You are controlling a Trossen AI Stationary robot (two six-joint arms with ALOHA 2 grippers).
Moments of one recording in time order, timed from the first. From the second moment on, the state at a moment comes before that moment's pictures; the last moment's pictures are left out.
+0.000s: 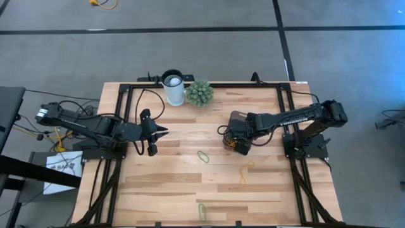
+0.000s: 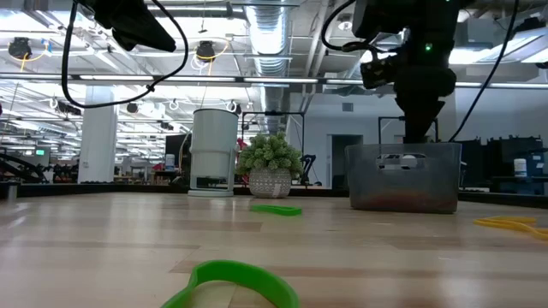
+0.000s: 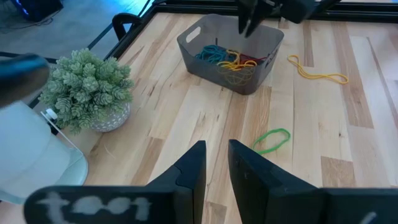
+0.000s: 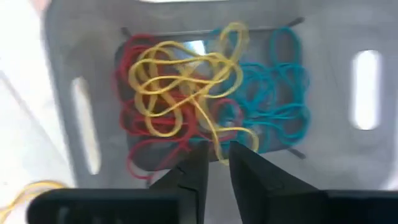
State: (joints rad) left arm -0.25 0.86 0.75 -0.46 -0.48 -0.23; right arm 0.06 1.53 1.05 -0.99 0.22 0.42
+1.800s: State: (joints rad) left arm -0.25 1.03 0.75 -0.33 -0.42 -0.24; right arm 0.50 1.92 1.28 -1.06 0.13 0.23
